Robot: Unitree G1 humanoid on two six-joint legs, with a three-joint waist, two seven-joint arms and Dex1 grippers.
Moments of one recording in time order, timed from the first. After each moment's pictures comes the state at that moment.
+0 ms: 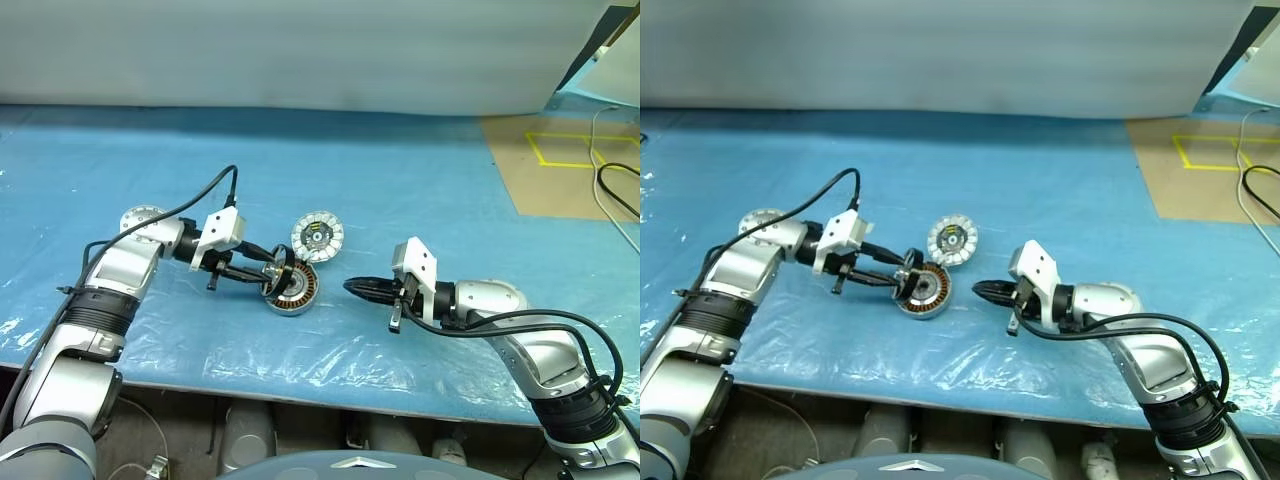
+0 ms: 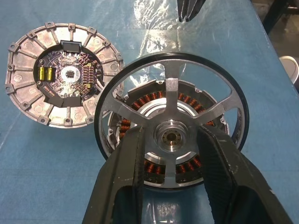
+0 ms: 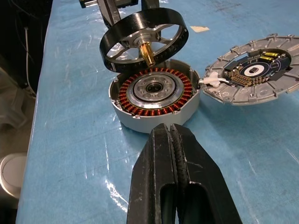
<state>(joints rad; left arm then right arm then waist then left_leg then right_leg) -0.62 0.65 -0.20 0.32 -0.22 0.05 -1.53 -0.17 -0.62 0.17 -0.42 0.40 0.58 0.87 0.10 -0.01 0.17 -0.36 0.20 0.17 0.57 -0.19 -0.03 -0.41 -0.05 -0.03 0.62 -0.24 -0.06</state>
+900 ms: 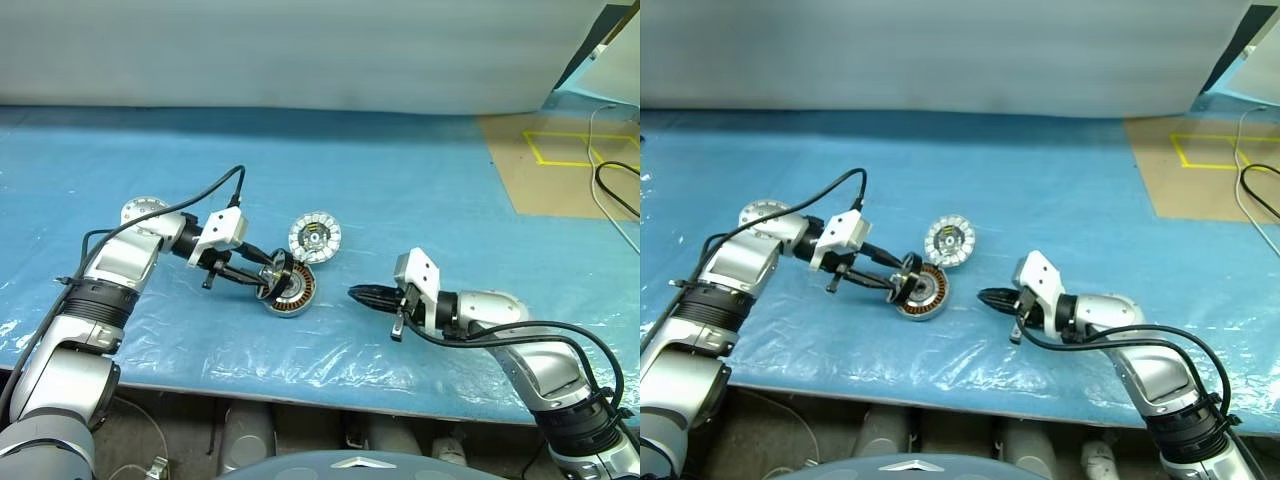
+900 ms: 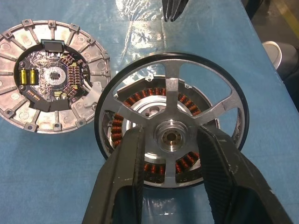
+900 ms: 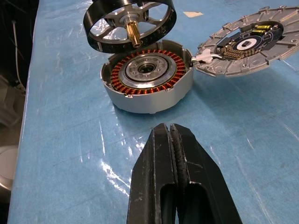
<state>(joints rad) -0.66 0.67 -0.23 0.32 -0.19 0.04 -1.60 -0.10 -0.62 0.17 -0.41 0.37 0.53 0.85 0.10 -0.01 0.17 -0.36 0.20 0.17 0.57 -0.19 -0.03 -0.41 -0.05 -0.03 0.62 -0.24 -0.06</state>
